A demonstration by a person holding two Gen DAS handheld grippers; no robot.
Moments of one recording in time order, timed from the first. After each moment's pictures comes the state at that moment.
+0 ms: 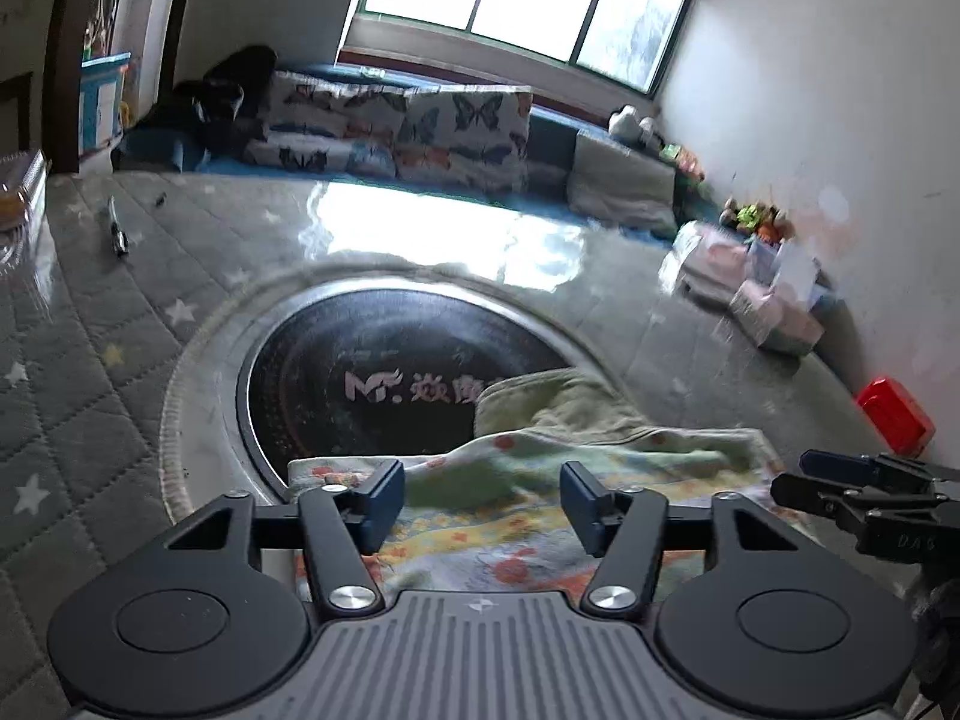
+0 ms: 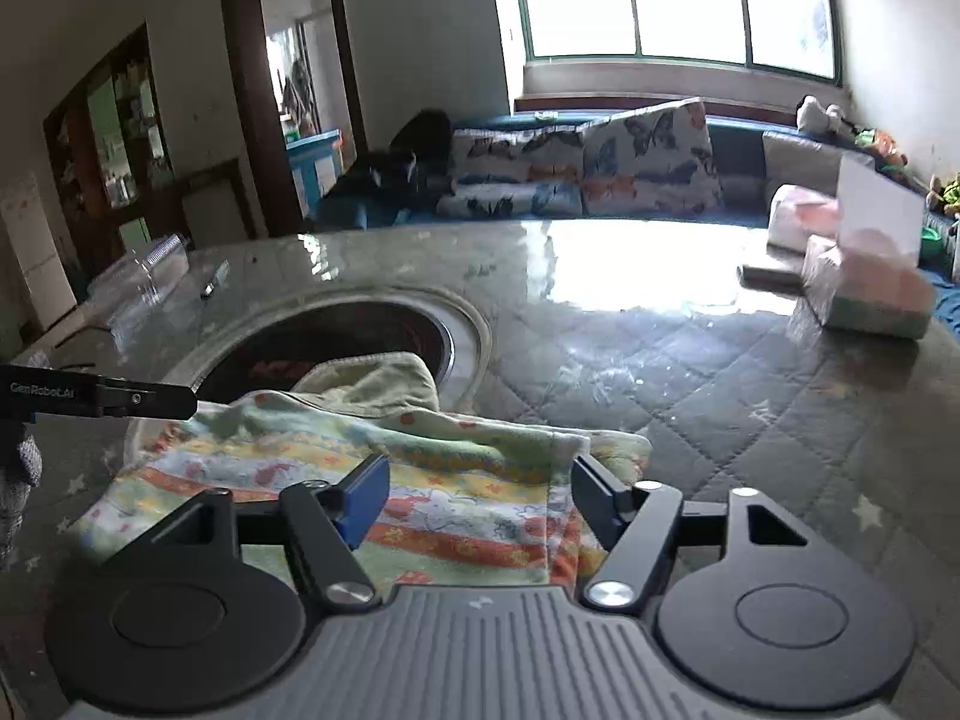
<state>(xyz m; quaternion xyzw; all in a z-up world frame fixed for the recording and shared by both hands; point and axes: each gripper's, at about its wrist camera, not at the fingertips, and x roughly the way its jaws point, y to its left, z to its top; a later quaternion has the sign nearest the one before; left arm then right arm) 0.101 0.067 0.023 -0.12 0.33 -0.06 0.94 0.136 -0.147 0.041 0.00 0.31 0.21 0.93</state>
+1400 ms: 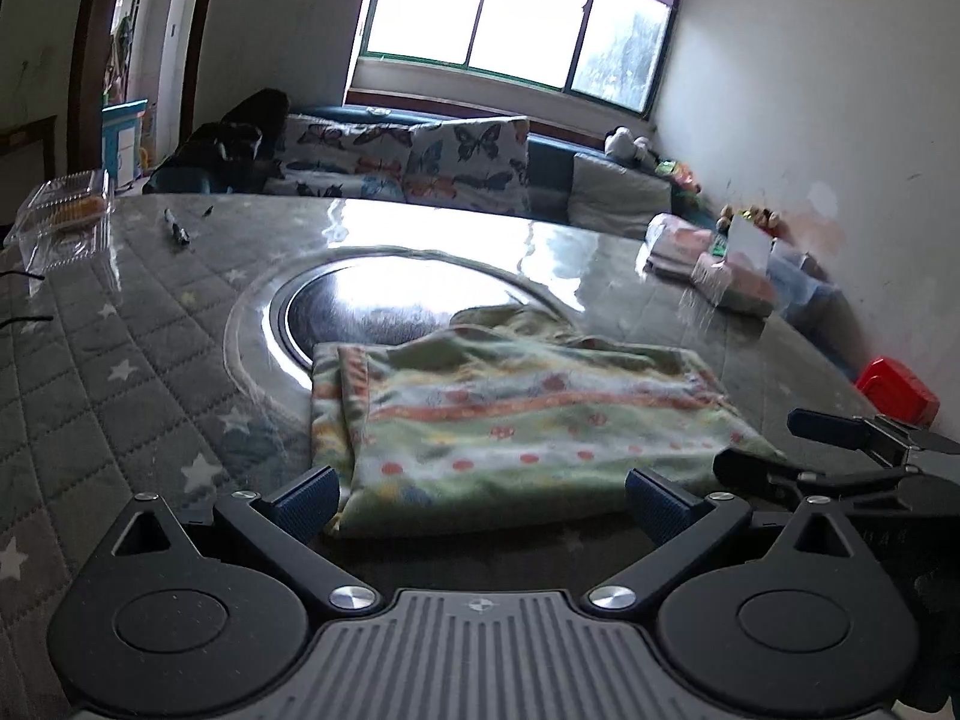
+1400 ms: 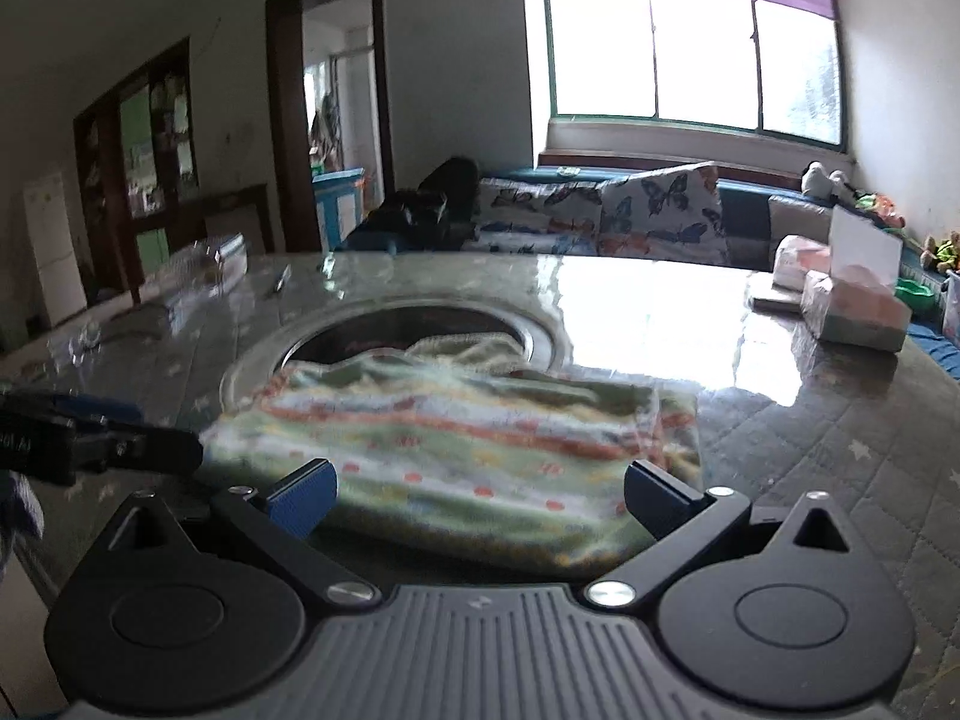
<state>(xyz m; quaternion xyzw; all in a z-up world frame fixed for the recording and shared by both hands) -0.014 0.031 0.019 -0.09 0.30 -0.04 0.95 0.032 -0.114 0.033 -0.03 0.26 0.22 0.94</state>
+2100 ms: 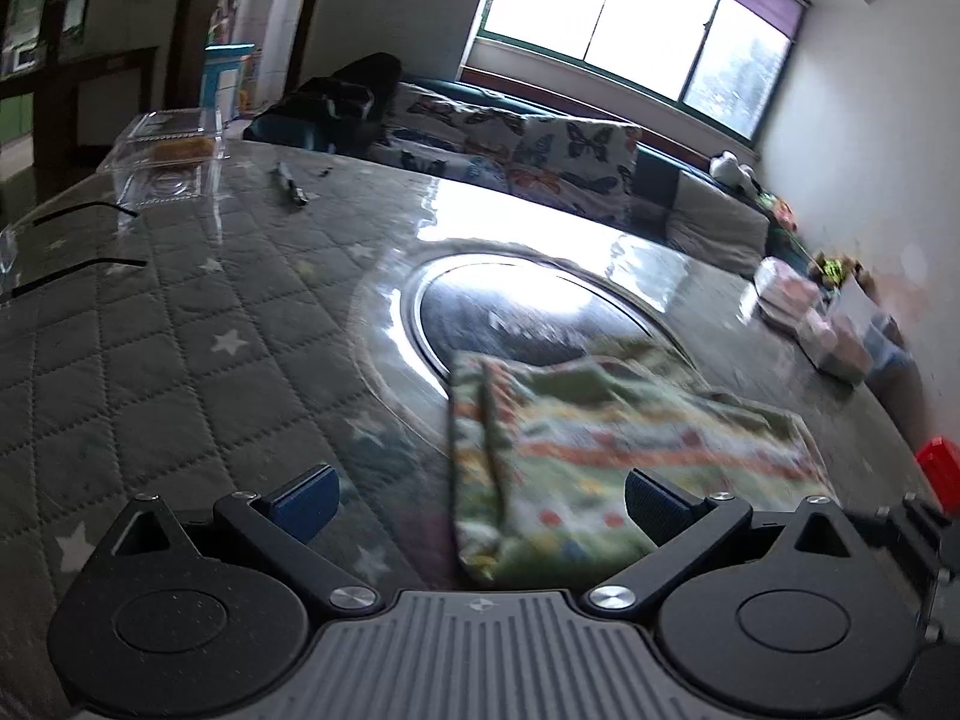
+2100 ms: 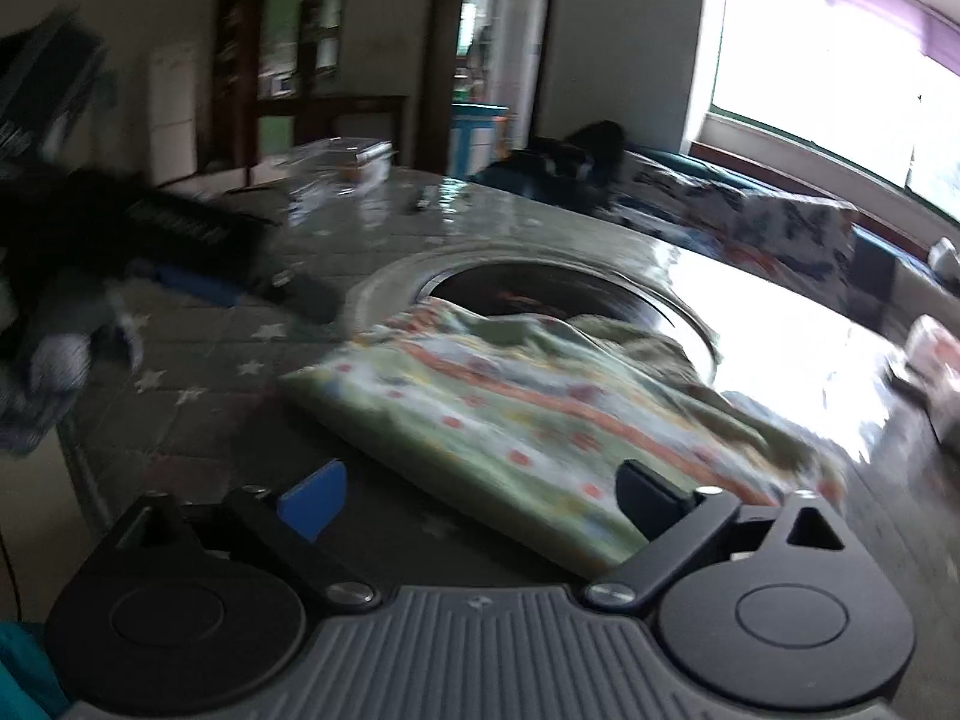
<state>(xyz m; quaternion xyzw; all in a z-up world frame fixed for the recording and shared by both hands) 0.010 0.098 0.021 -0.17 0.32 0.05 0.93 0.029 -0.033 0.031 -0.17 0.26 0.34 0.89</state>
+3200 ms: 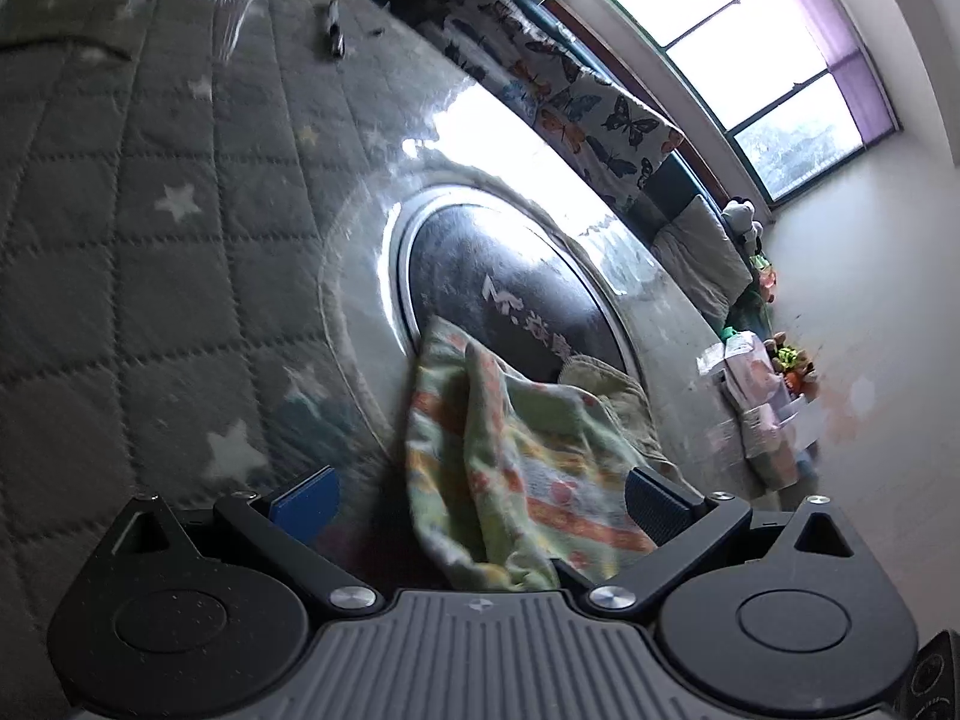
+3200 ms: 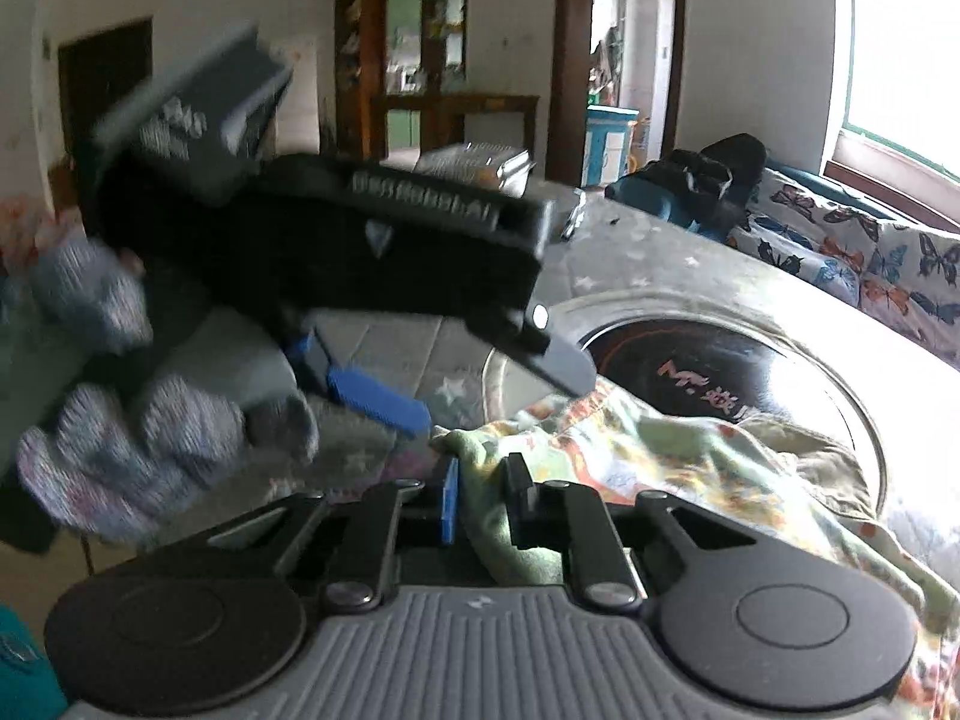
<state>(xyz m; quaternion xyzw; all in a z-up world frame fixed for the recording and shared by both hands) 0.063 0.136 -0.002 -0.40 0.38 0.01 0.83 0.067 0.027 0.045 -0.15 0.27 0.46 0.83</state>
